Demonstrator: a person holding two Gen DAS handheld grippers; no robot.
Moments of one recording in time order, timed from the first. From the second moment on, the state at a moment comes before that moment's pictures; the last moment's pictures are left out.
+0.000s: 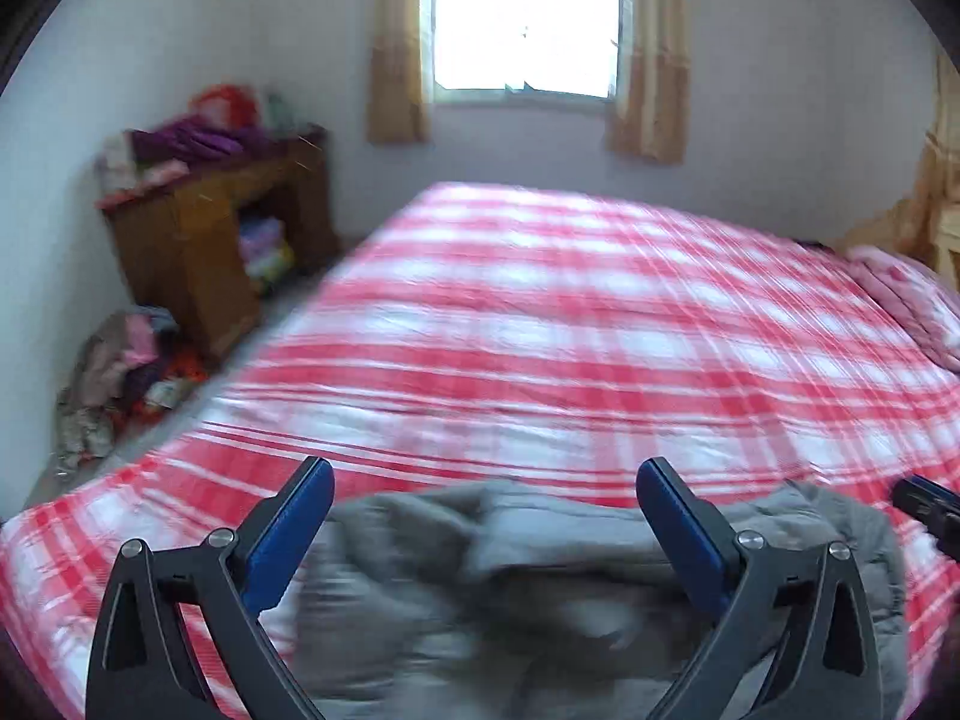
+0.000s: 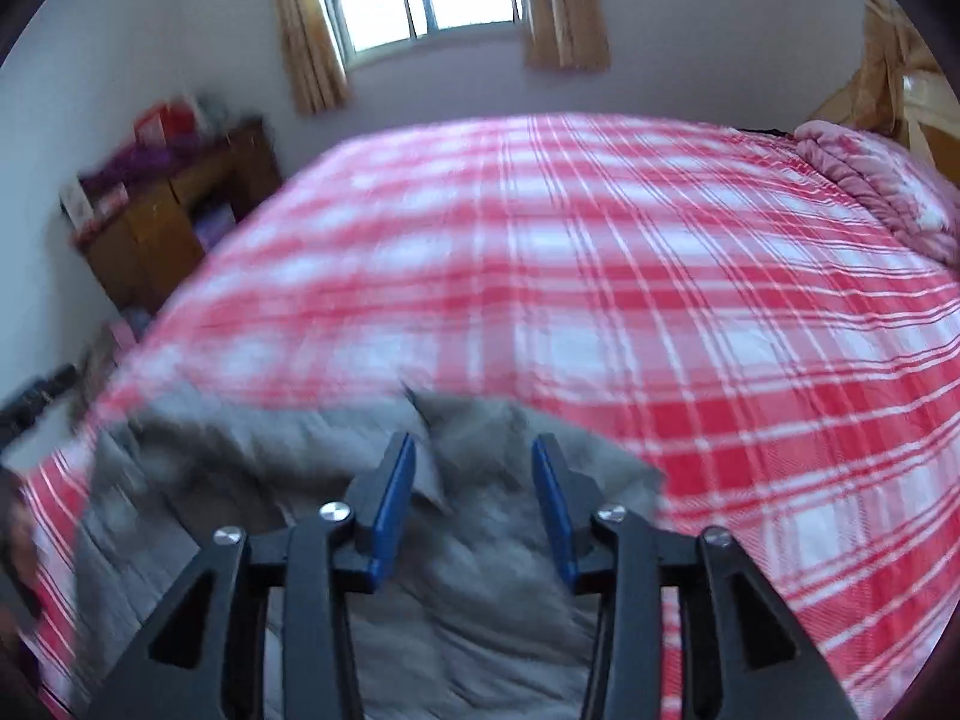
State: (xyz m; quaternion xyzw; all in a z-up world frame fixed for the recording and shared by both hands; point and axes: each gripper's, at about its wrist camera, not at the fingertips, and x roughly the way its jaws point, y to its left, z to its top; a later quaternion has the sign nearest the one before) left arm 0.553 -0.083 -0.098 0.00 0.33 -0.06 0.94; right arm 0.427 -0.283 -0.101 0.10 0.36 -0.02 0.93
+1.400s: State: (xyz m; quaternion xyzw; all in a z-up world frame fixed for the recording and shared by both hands) left arm 0.555 -0.112 -0.147 -0.02 0.36 -0.11 0.93; right arm 0.428 -0.245 -0.169 0.11 0.30 0.00 0.95
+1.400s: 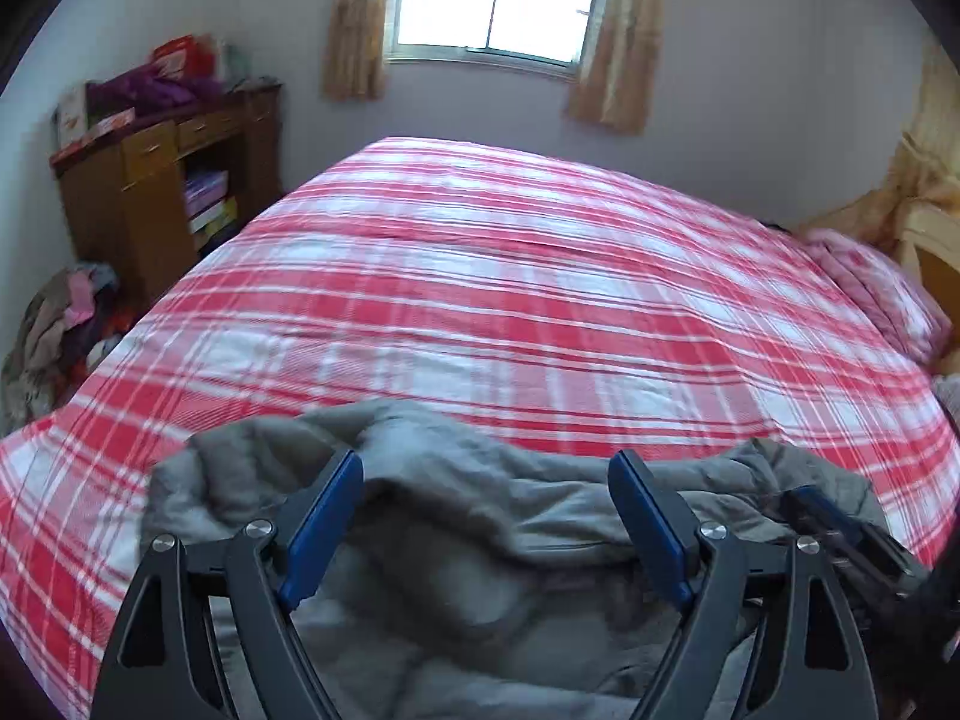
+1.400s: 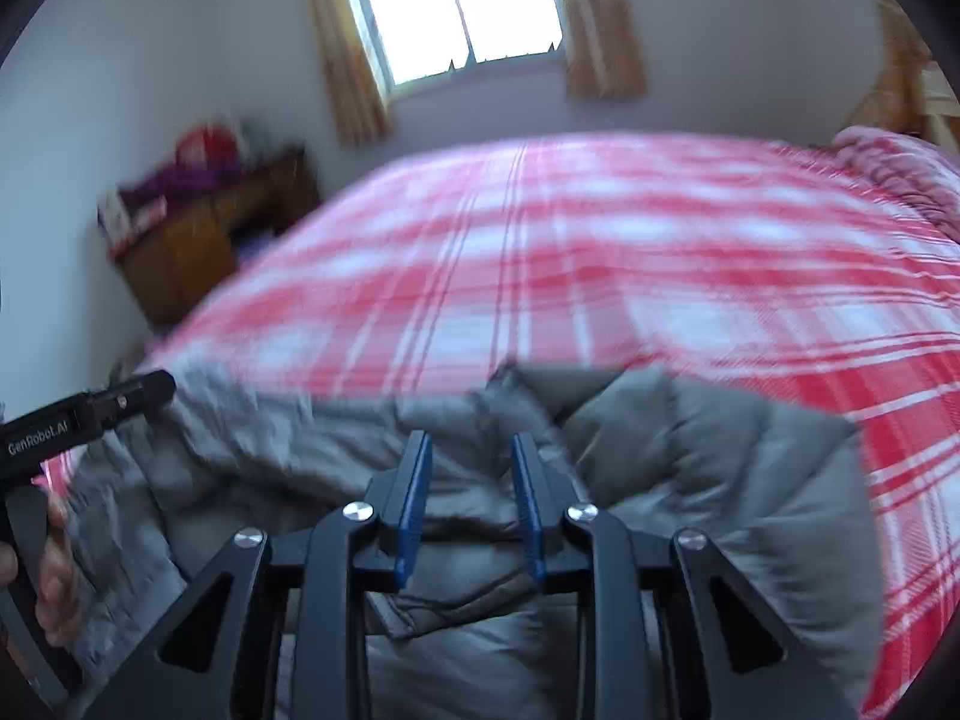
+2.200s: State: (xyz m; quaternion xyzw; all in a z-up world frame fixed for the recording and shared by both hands) left arm 0.586 -0.124 -0.217 0.02 0.42 -0.07 0.90; right arm 0.463 -0.235 -0.200 0.07 0.40 -0.02 0.91
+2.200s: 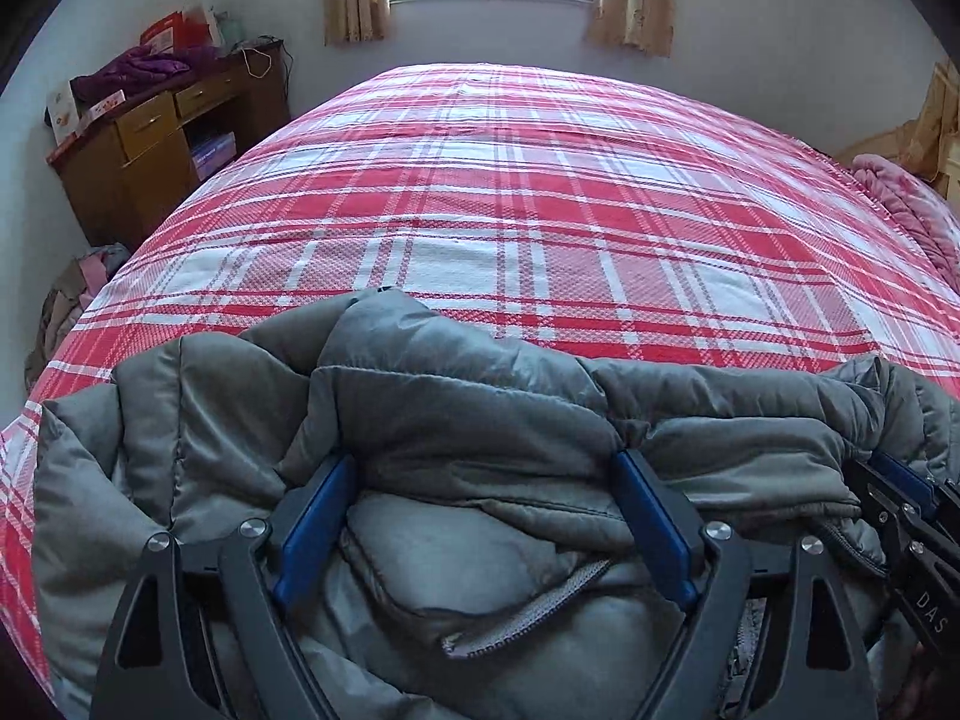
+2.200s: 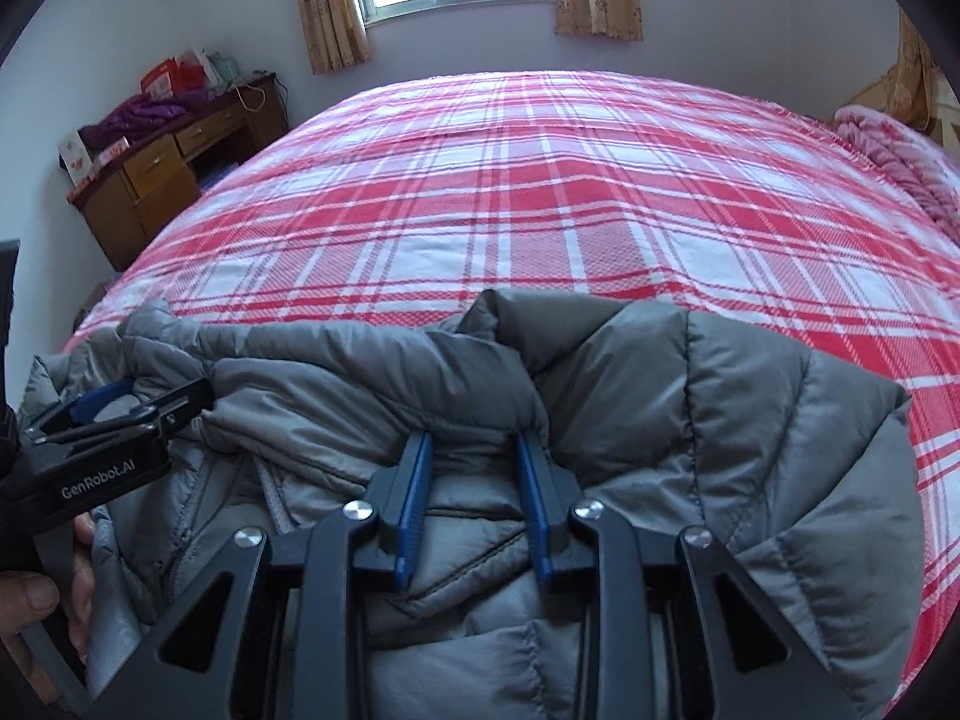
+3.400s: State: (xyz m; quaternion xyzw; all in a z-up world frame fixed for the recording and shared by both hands) left arm 0.325 0.029 -0.179 0.07 0.43 -0.07 0.90; right arm 0.225 -0.300 -0.171 0.09 0.44 -0.05 0.89
